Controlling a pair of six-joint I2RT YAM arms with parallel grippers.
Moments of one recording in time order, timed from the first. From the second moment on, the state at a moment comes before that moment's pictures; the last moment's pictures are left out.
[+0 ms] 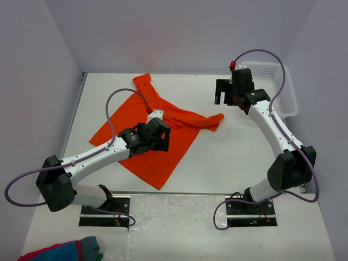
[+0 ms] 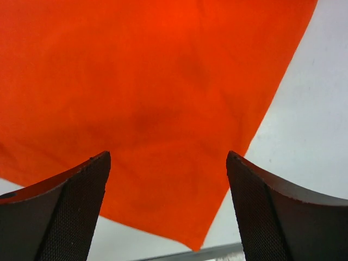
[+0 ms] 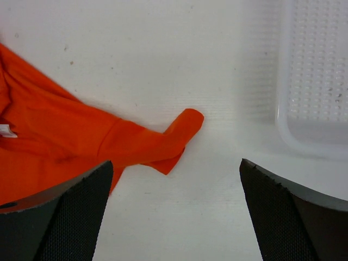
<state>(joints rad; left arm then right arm) -0.82 1.31 1.01 -0.61 -0.38 -0.56 0.26 1.55 1.43 -0.64 0.18 0.22</state>
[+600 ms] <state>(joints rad) -1.31 1.64 1.06 -0.99 -0.54 -1.25 0.25 1.47 1.40 -0.62 0.08 0.23</state>
